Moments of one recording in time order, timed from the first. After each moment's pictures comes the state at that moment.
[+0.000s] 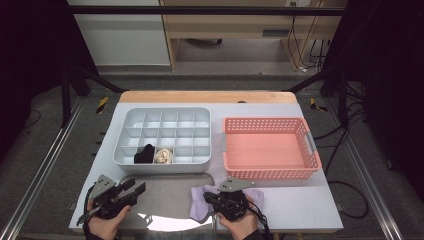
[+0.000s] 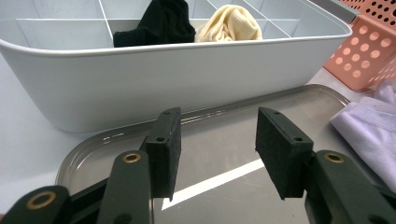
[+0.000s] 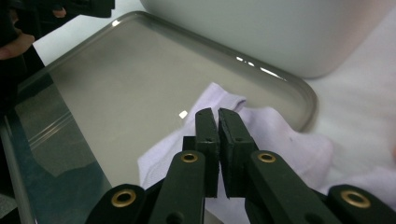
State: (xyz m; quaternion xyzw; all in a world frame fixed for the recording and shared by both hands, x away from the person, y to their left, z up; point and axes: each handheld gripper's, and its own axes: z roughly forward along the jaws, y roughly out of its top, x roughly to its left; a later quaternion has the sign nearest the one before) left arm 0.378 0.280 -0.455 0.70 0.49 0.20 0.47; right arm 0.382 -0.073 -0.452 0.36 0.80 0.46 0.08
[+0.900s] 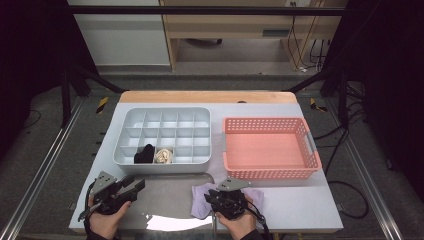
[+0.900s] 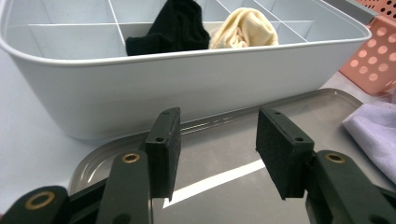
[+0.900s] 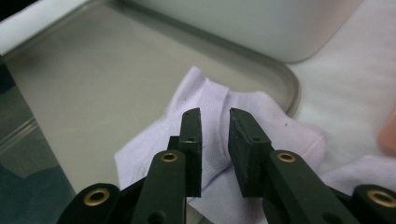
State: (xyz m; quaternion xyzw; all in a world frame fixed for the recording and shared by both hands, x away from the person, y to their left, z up) left arm 0.387 0.282 -0.455 0.70 0.50 0.21 0.47; right arm 0.389 -0.072 -0.469 0.39 0.81 0.44 0.10
